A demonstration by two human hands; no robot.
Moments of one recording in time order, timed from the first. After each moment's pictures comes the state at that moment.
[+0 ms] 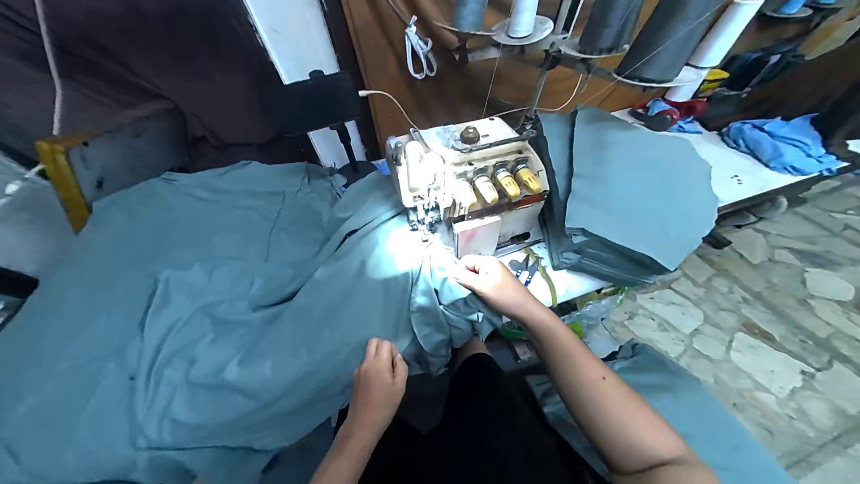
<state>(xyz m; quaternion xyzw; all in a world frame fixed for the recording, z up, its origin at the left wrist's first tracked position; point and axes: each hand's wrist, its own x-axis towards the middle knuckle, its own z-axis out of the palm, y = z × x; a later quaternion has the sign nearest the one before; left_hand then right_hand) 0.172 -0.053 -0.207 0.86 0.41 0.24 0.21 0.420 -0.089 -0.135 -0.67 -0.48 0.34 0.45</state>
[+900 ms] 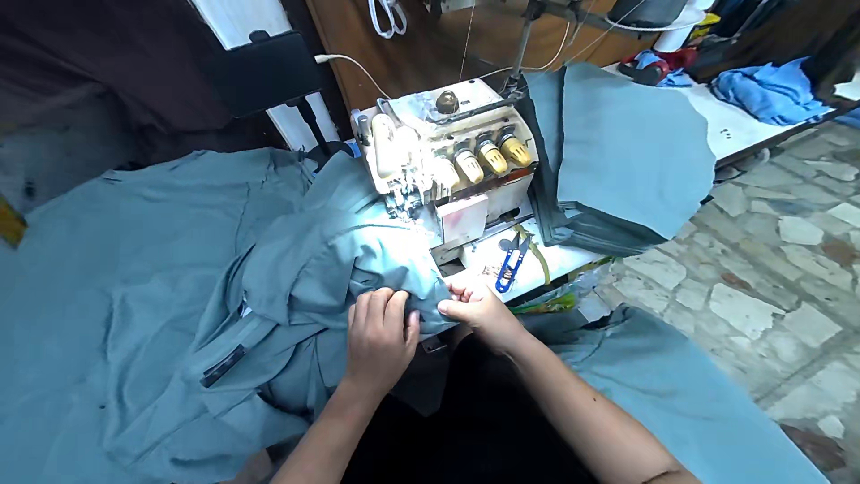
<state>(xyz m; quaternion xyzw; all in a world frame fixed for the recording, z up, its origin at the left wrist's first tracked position) 0.218 -0.016 -0.175 0.90 0.20 0.39 -0.03 0.375 -0.114 -0.164 -0.49 -0.35 0.48 0.64</state>
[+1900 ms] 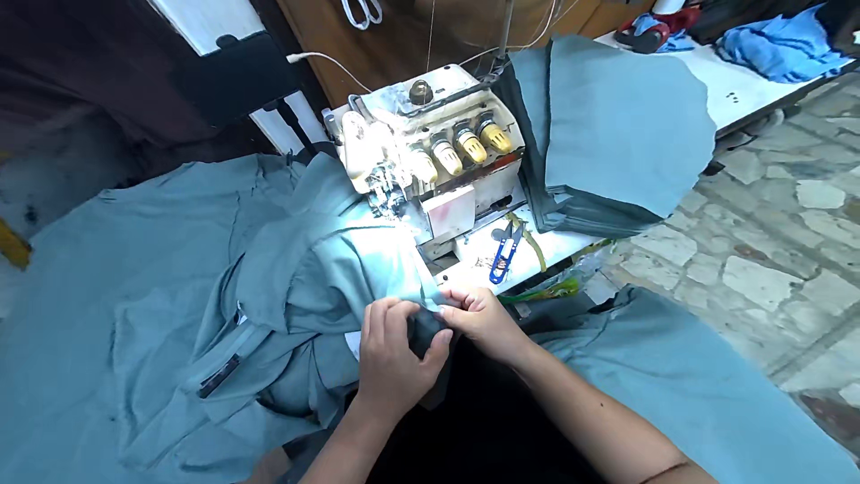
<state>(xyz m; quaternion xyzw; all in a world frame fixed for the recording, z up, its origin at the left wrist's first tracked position) 0.224 -0.051 -0.161 0.89 0.20 0.40 0.11 0.367 -0.134 -0.163 -0.50 -0.37 0.43 0.66</state>
